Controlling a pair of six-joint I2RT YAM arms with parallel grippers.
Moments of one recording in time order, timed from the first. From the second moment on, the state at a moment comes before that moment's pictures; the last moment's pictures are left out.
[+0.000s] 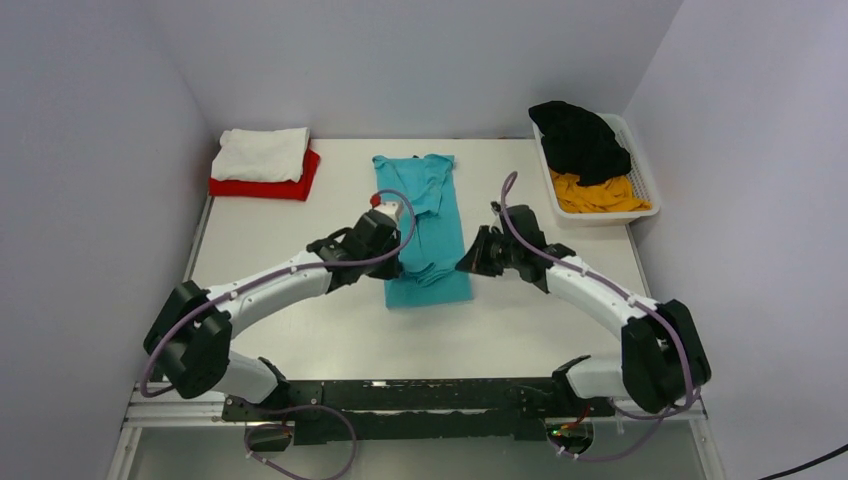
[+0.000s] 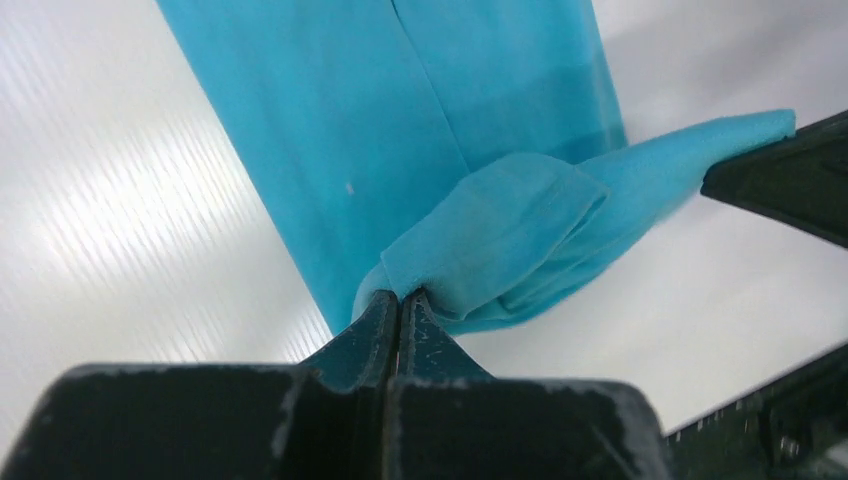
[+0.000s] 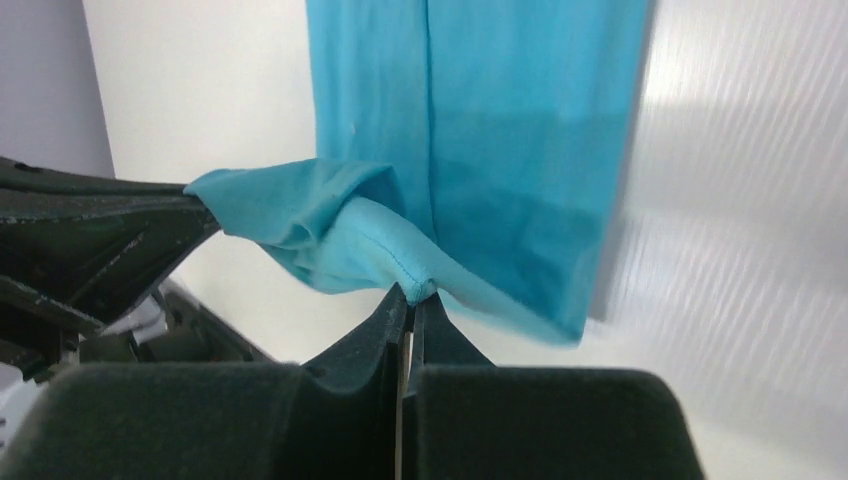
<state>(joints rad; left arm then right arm) -0.78 1.40 0.91 -0.32 -0.09 -0.54 0.47 1.26 0.71 -0.21 -0.33 0.69</state>
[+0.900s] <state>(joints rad) -0.48 1.79 1.22 -0.25 -0.03 -0.40 0.35 1.81 1.11 -0.08 -0.28 0.63</state>
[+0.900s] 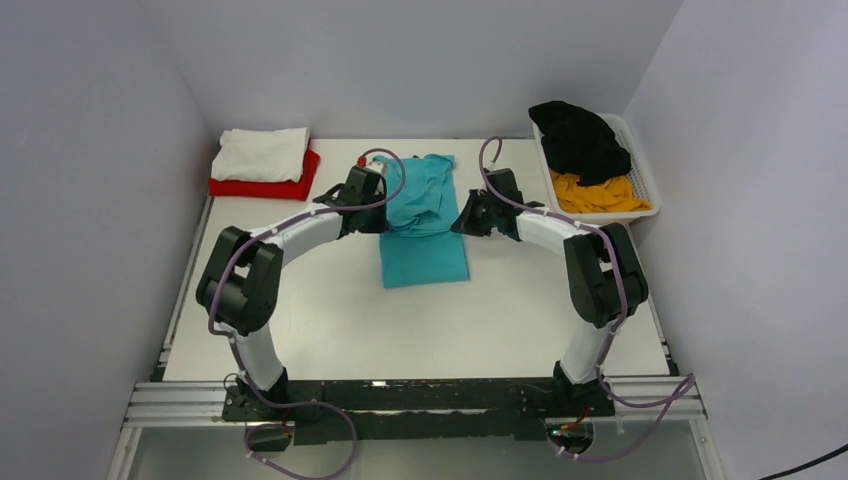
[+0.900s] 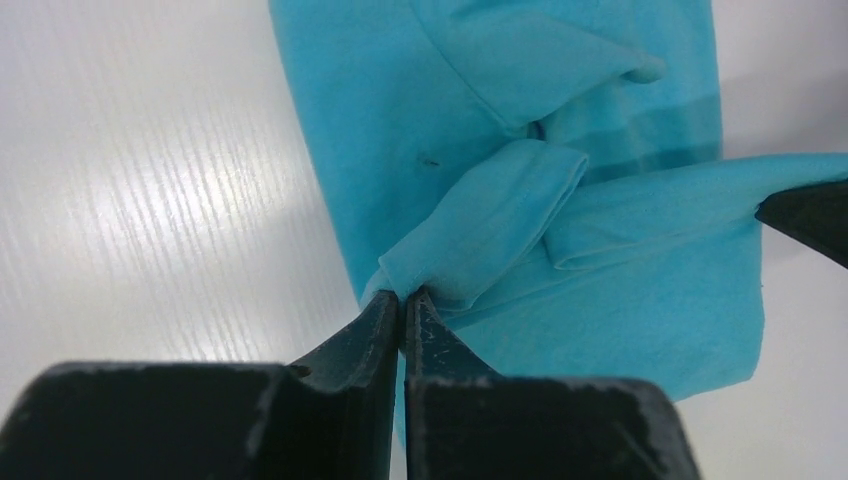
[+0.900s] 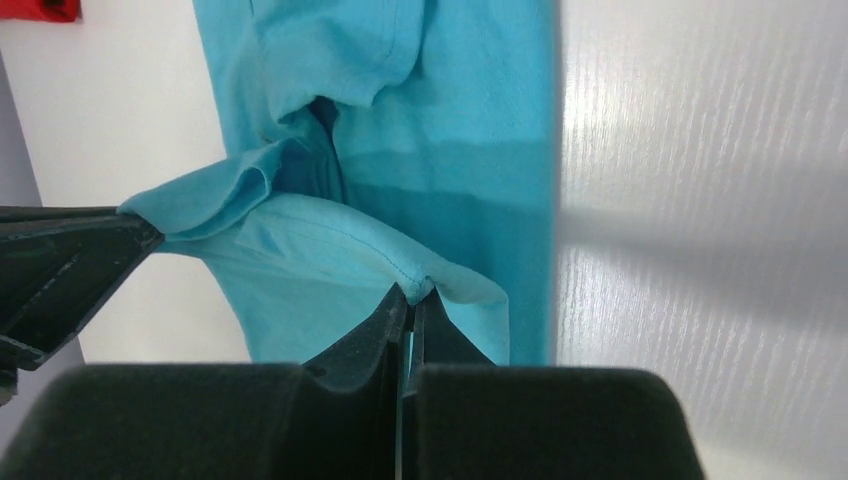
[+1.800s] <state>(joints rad) -0.40 1.64 1.14 -0.22 0.02 -0.39 0.32 1.85 1.17 -0.02 -0.32 0.53</state>
